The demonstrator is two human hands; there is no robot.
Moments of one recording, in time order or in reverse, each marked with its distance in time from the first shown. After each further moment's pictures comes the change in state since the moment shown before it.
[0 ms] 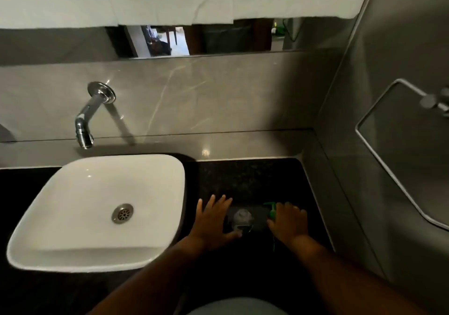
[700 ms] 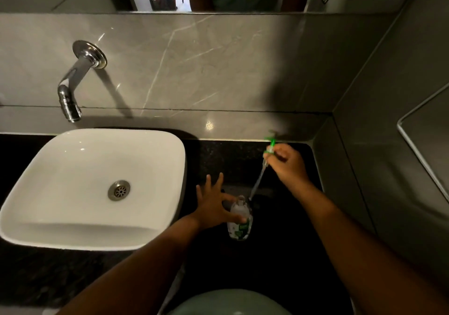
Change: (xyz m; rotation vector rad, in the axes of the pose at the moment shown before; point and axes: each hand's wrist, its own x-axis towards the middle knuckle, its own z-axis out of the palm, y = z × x) left_hand 0.020 -0.010 0.003 -0.431 -0.139 -0.136; right_hand 0.063 -0.034 -0.084 1.227 0.157 -0.049
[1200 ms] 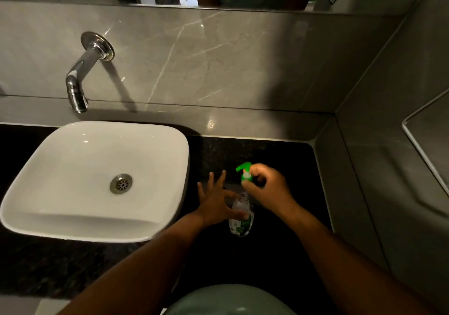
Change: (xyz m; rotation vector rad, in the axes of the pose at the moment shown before) left_hand -0.006 0.011 0.001 0.041 0.013 -0.070; right_hand -0.052 0.016 0.030 -0.376 -0.214 -0.150
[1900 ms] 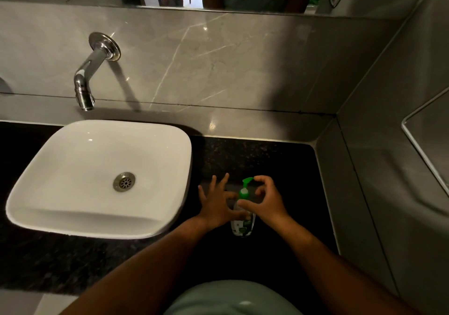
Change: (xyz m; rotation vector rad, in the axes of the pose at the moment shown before) left_hand -0.001 -0.008 0.020 -0.035 0.092 -0.015; right_hand -0.026 0.020 0.027 0.215 -0.029 0.245
